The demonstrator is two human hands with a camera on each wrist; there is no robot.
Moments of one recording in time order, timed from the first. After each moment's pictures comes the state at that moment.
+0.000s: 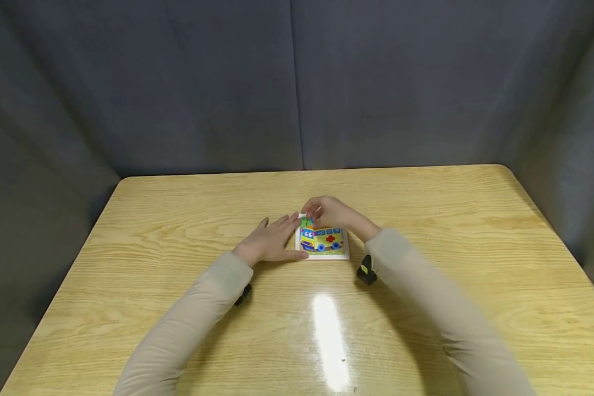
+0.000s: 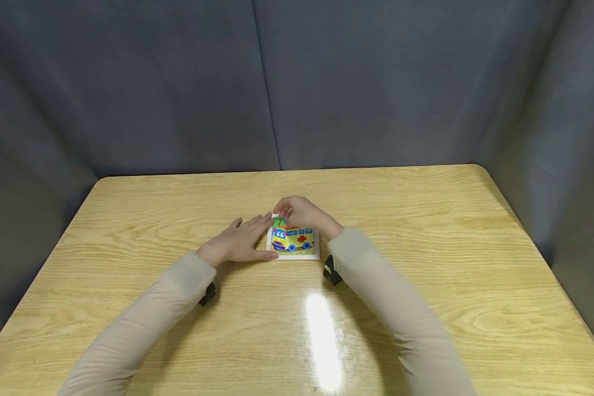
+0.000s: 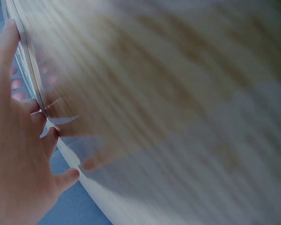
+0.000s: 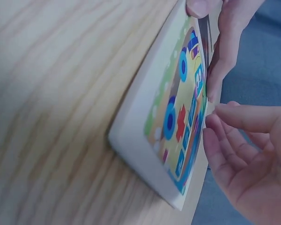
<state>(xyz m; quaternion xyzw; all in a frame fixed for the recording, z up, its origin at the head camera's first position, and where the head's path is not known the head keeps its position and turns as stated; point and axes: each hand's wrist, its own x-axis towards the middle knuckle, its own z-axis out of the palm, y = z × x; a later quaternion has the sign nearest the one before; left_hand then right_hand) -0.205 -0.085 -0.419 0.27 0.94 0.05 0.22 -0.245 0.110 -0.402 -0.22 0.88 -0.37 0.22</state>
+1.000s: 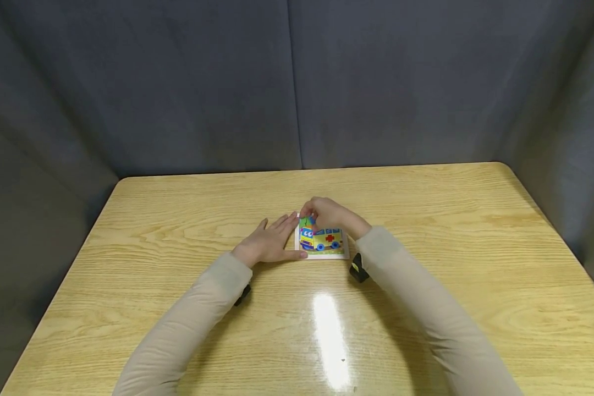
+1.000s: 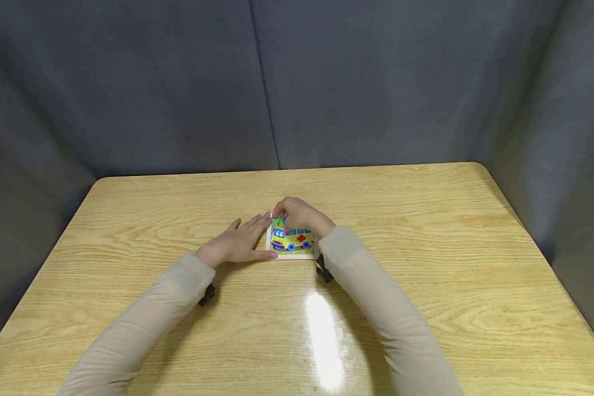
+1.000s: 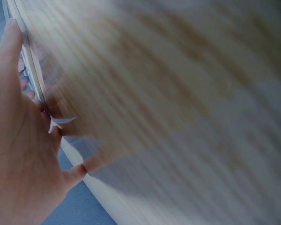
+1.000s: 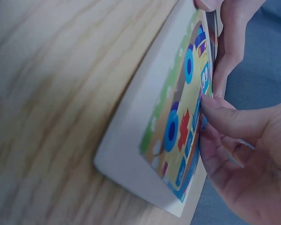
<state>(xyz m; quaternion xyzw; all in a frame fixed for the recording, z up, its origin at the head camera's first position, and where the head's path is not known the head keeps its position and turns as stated) -0.202 -0.086 -0.419 0.26 0.93 0.06 0.24 -0.246 0.098 -0.401 -0.22 0.91 -0.27 0.22</state>
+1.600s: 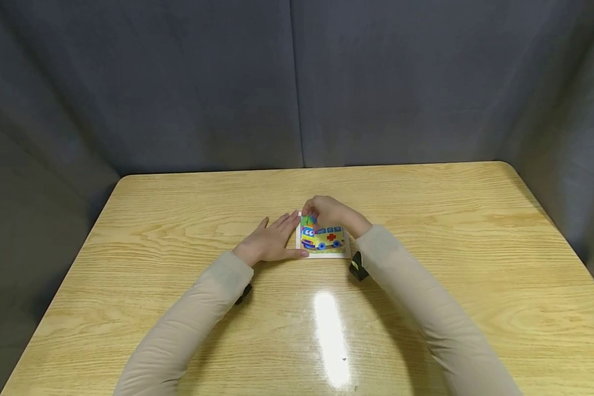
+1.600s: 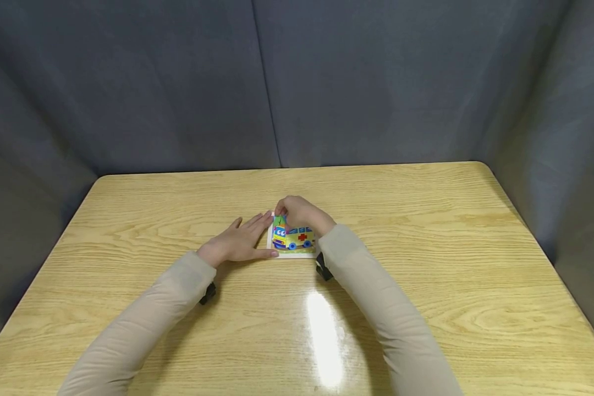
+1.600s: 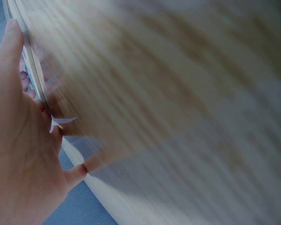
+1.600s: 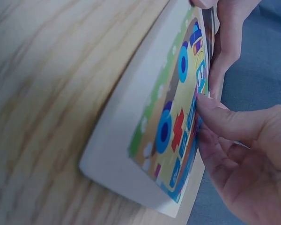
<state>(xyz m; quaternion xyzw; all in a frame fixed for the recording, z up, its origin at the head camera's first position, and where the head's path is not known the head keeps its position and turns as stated) -0.202 -0.084 -0.422 0.26 0.94 0.05 0.23 -0.248 0.096 -0.399 -0.21 0.92 -0.25 0.24</state>
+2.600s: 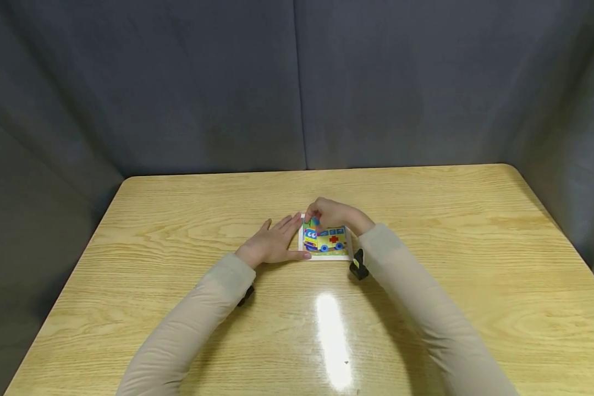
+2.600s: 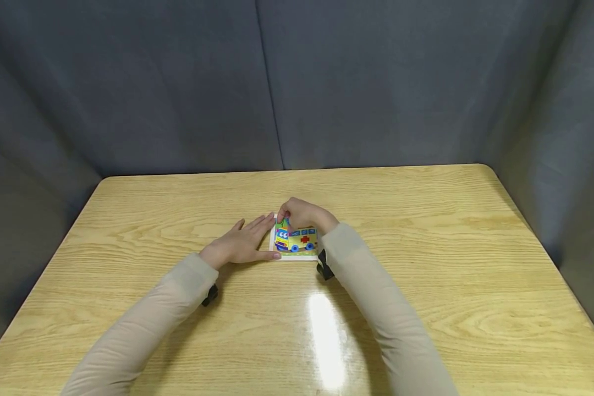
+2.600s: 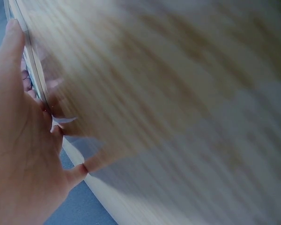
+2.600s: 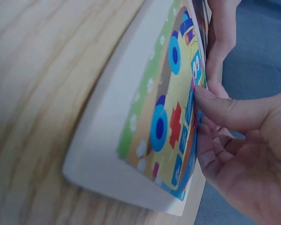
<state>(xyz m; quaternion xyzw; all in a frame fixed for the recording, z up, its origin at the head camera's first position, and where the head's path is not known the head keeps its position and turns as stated) -0.200 -0.084 -0.421 0.26 0.94 0.05 0.24 -0.253 0.101 -0.403 -0.23 0.89 -0.28 0.27</state>
